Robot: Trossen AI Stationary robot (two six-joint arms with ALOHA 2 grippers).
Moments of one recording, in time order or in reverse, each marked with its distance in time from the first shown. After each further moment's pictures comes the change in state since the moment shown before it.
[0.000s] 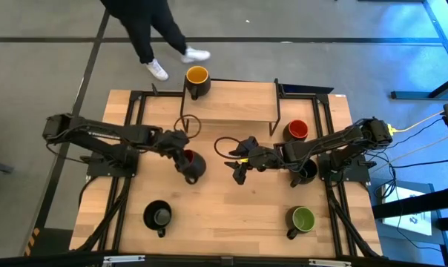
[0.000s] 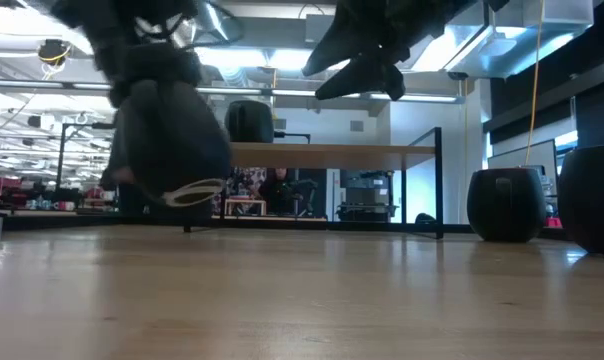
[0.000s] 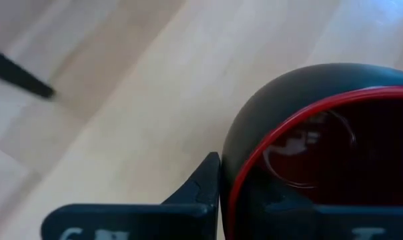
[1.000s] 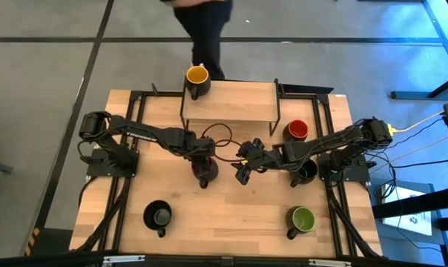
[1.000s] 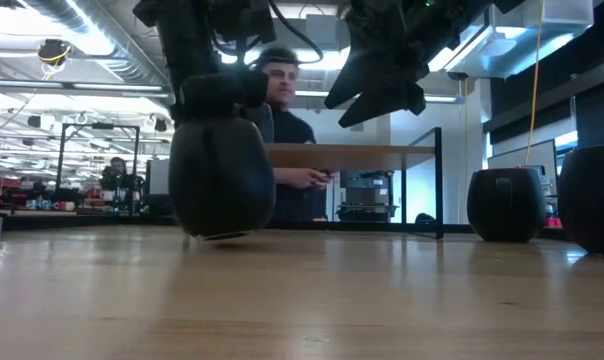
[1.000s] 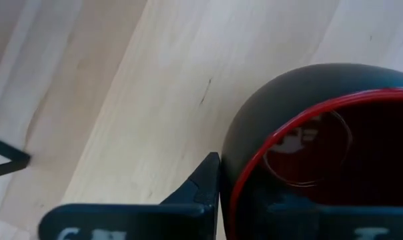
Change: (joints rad) left arm -0.029 0.432 0.343 -0.137 -0.018 0.150; right arm 0.000 0.000 0.000 -0.173 -0.008 0.087
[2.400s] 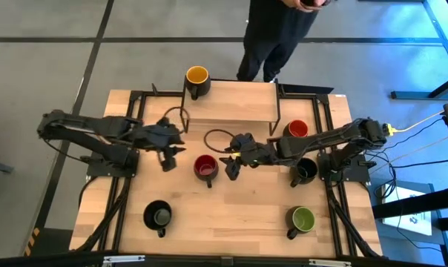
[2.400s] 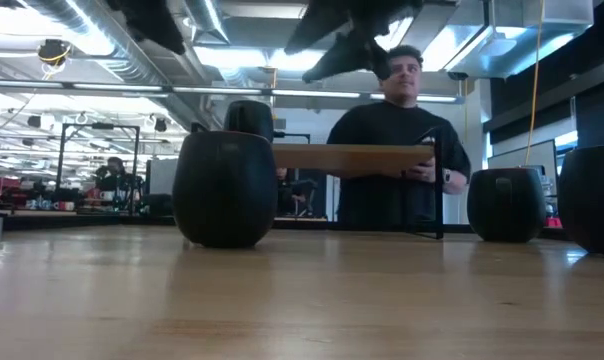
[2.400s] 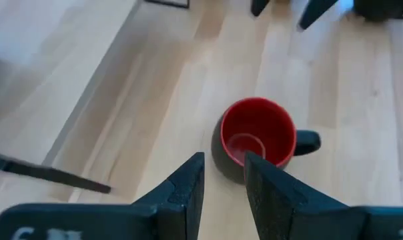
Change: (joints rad) left arm -0.136 -0.615 -0.064 -0.101 -0.148 0.124; right arm -0.026 0.084 0.247 -0.070 -0.003 0.015
